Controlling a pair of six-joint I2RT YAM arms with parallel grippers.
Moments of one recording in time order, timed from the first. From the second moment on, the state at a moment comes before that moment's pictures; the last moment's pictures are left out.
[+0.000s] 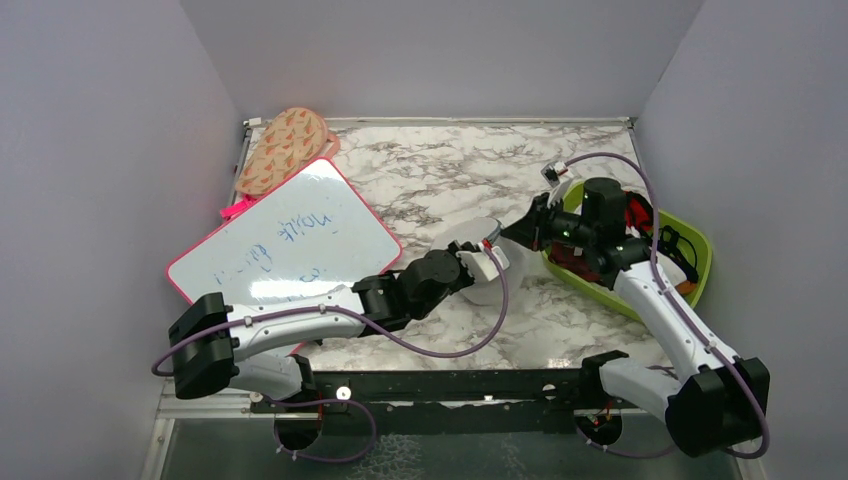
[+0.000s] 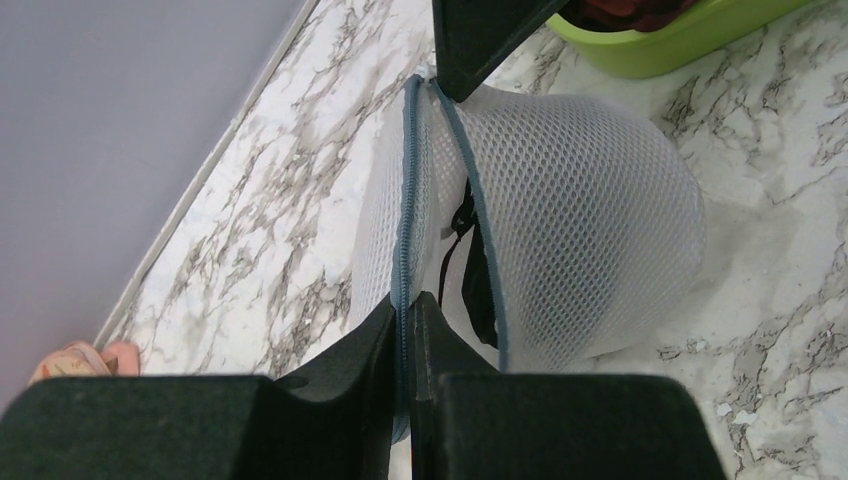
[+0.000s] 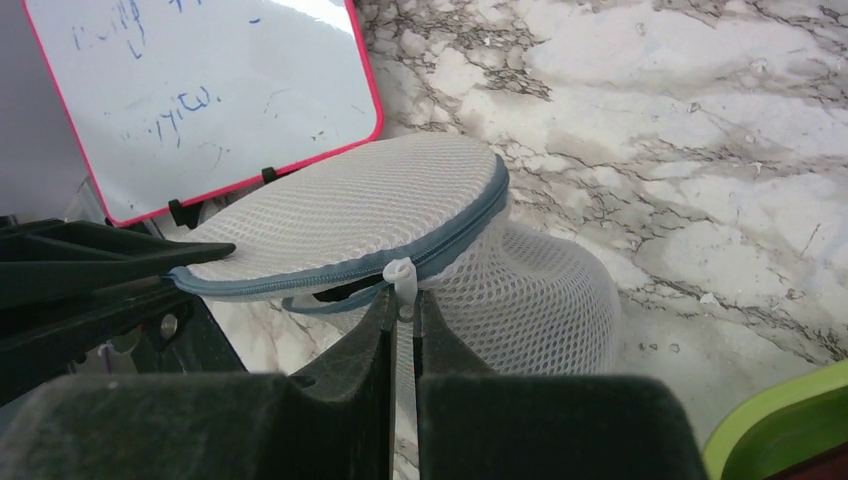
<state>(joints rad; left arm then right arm) -1.21 1.30 0.89 0.07 -0.47 0.35 0.23 1.08 0.80 -0.20 -0.66 0.20</state>
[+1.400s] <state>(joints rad) -1.21 1.32 0.90 0.04 -0.54 0.35 0.49 1.03 0.82 -0.25 -0.45 0.21</state>
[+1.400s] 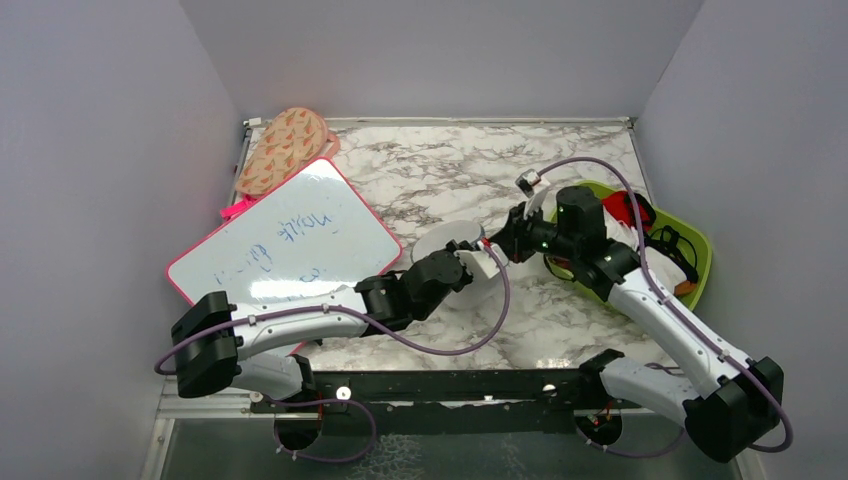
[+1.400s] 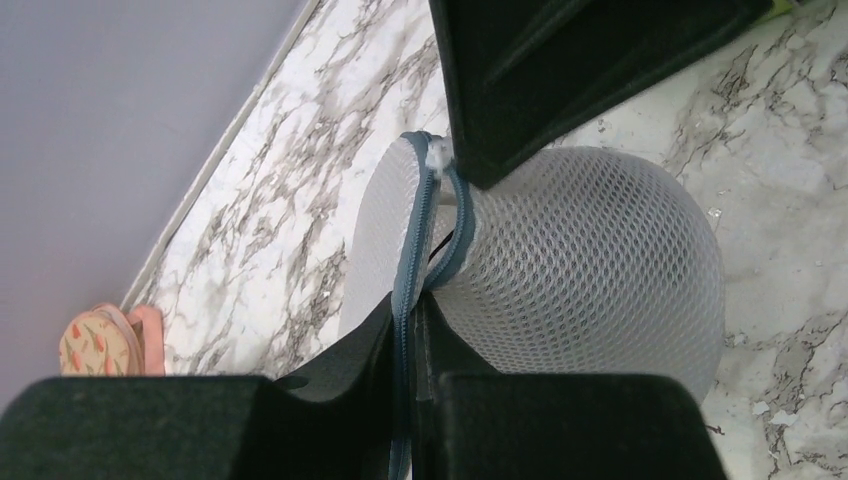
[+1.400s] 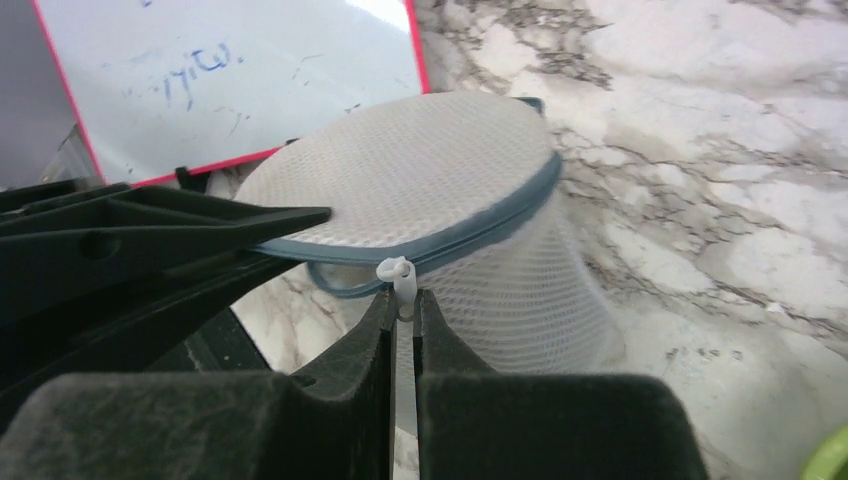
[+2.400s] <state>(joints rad) -1.21 1.30 0.88 0.05 -0.54 0.36 0.33 1.04 0.82 -0.29 -0.61 0.15</state>
